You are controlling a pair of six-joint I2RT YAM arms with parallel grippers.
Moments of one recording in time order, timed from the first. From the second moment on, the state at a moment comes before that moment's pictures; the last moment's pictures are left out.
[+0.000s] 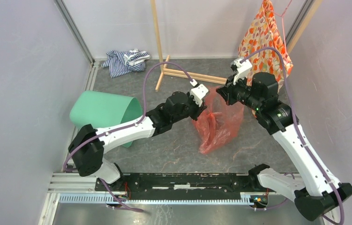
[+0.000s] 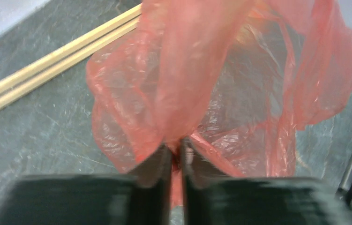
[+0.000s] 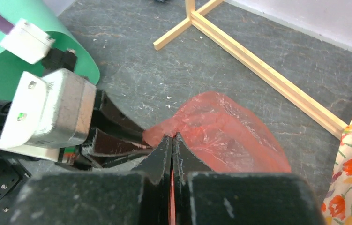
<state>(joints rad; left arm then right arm) -0.96 1.51 1.06 0.18 0.00 0.01 0.43 1.00 1.20 -0.47 -0.24 0.05</state>
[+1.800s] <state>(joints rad) -0.41 1.75 1.25 -0.36 0.22 -0.51 0.22 0.92 0.35 0.40 -0.10 0.47</state>
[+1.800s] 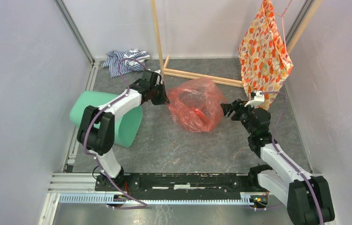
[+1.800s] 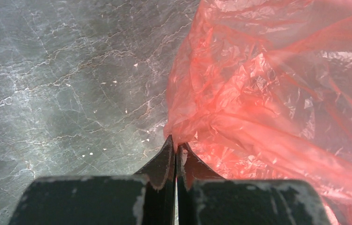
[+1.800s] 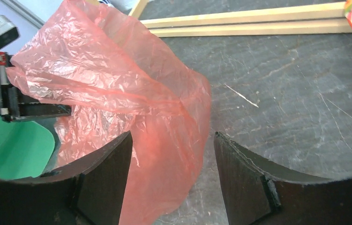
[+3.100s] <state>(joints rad) -0.42 1.47 1.98 -0.47 0.39 -0.48 0.19 0.99 1.61 -0.20 -0.30 0.30</state>
